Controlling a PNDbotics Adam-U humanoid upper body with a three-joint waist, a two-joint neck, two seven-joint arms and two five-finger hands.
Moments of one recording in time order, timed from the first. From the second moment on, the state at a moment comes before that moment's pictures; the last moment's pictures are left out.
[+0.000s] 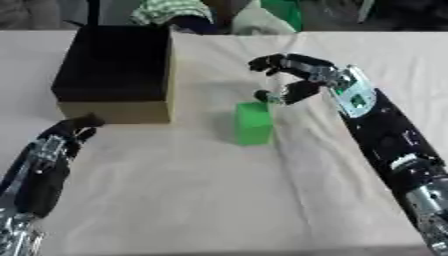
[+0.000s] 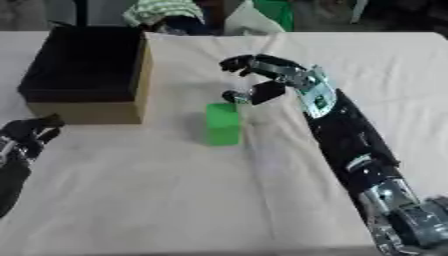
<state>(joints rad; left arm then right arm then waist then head) -0.12 0.20 -0.09 -1.83 0.12 -0.01 -0.23 -0.92 -0.29 0.03 -0.80 0.53 -0.54 0.62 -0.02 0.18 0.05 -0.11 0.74</state>
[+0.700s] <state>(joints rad) -0.12 0.20 -0.09 -1.83 0.11 -0.01 -0.23 -0.87 -0.29 0.08 -0.89 0.54 -0.57 0.59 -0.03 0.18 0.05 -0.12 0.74</state>
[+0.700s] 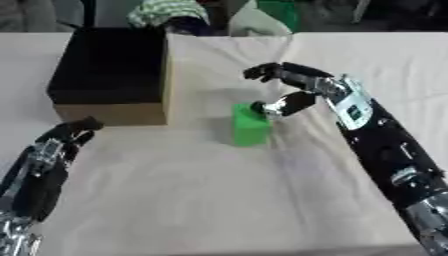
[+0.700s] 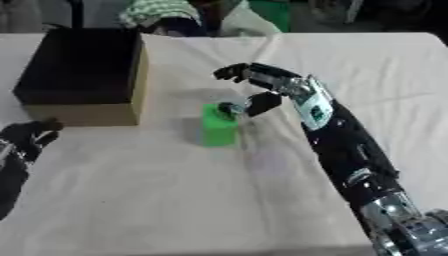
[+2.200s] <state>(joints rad) -0.11 0.20 -0.09 -1.83 0.11 -0.01 -0.23 -0.81 -0.29 0.21 -1.01 0.57 -0.58 0.58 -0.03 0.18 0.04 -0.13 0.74</state>
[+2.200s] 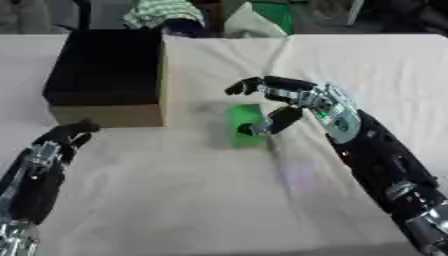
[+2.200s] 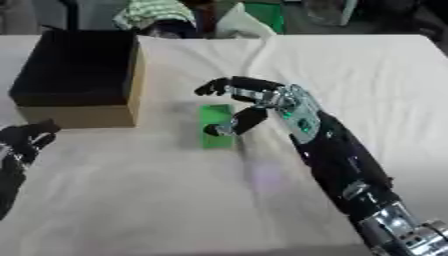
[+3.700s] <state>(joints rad) -0.11 0.20 -0.09 -1.82 0.11 -0.01 -0.23 -0.97 -0.24 0.08 -0.97 0.63 -0.62 0.54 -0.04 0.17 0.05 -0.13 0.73</state>
